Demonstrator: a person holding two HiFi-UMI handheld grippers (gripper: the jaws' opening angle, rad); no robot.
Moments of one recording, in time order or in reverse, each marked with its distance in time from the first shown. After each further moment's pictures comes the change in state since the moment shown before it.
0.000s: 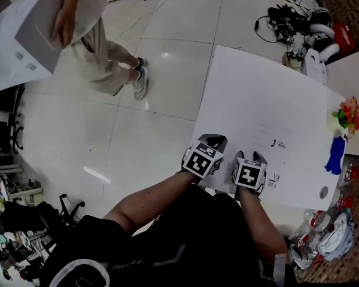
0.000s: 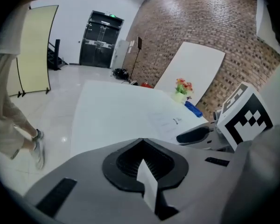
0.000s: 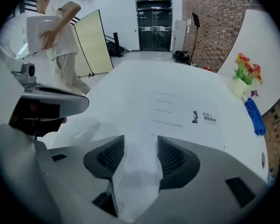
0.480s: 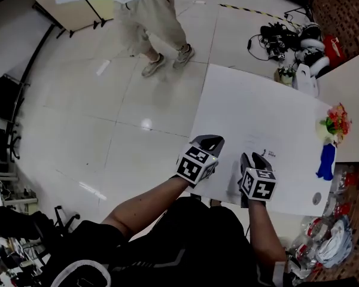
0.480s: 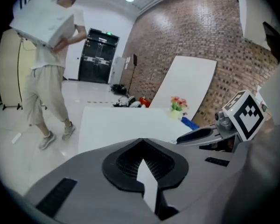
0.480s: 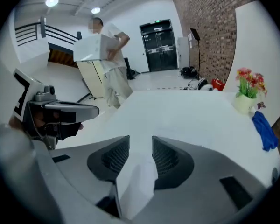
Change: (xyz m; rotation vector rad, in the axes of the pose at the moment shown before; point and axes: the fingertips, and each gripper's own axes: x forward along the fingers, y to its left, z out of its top) left arm -0.046 -0.018 0.076 0.056 -0.181 0.011; right arm -0.074 -0.016 0.062 0.012 -0.260 0.184
